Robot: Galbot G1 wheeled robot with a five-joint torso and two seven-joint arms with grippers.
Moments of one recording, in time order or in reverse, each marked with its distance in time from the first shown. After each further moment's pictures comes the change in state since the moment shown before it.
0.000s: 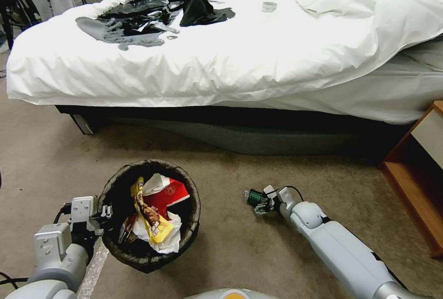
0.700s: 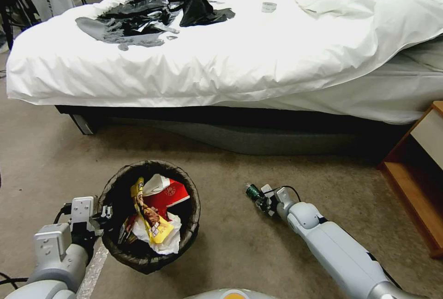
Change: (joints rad) left arm 0.004 0.005 -0.001 0.000 0.000 0.000 0.001; right arm 0.004 0.038 0.008 -0.035 0.000 0.027 0.002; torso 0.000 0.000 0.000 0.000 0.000
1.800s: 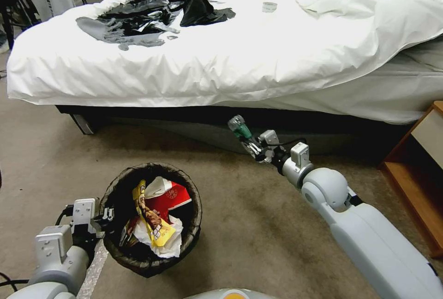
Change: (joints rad) left arm 0.013 0.009 0.006 0.000 -0.018 -0.001 0.002; right arm -0.113 -0.201 0.158 0.976 0.217 -0.149 0.112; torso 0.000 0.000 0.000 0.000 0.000
